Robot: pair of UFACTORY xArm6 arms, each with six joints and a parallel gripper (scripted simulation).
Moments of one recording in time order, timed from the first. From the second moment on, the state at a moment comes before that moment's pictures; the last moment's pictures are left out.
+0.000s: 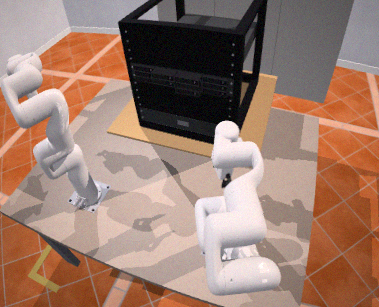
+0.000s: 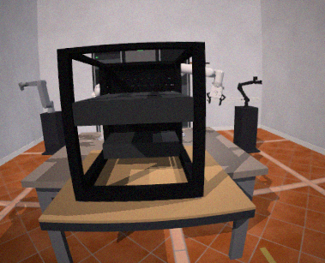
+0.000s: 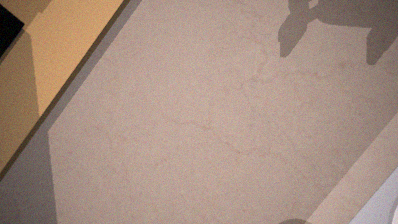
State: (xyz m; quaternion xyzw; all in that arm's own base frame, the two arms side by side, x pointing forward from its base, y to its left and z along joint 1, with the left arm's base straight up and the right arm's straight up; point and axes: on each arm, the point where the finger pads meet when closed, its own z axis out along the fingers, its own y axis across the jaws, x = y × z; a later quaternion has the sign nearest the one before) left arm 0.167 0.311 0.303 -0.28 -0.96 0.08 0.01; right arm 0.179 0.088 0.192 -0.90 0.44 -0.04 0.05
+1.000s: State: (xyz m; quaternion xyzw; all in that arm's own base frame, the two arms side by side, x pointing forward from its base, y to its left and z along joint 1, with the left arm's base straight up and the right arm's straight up) left arm 0.084 0.369 0.273 -0.51 -0.86 0.04 -0.01; right arm 0.179 0.088 0.192 -0.90 0.44 -0.04 0.05
